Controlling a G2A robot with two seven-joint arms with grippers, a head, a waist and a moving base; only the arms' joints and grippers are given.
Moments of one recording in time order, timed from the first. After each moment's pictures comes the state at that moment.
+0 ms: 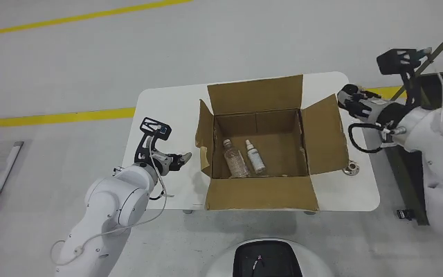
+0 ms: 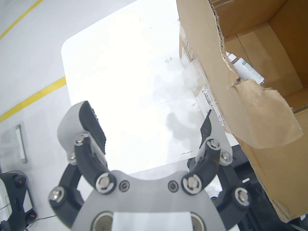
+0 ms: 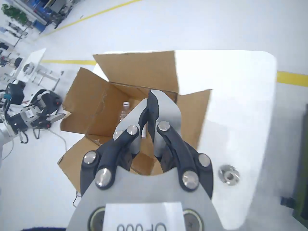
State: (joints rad) left arm 1.00 -0.86 -1.23 -2.01 1.01 0.05 -1.01; right arm -1.06 -1.15 1.72 -2.11 -0.72 0.17 1.14
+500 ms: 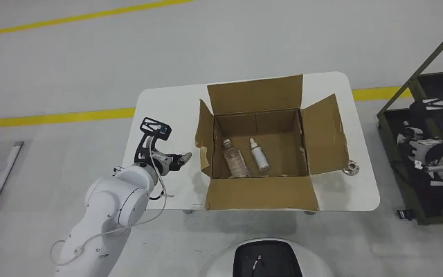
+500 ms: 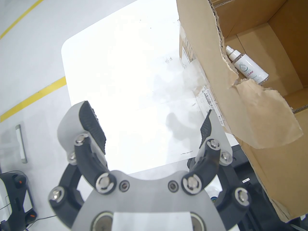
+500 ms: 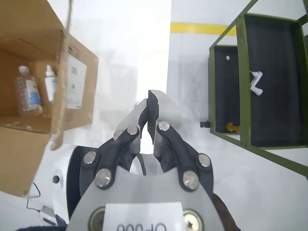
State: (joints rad) left arm 1.00 -0.86 -1.23 -2.01 1.01 0.05 -1.01; right arm -1.34 -1.11 1.90 -2.15 -1.04 0.04 1.37
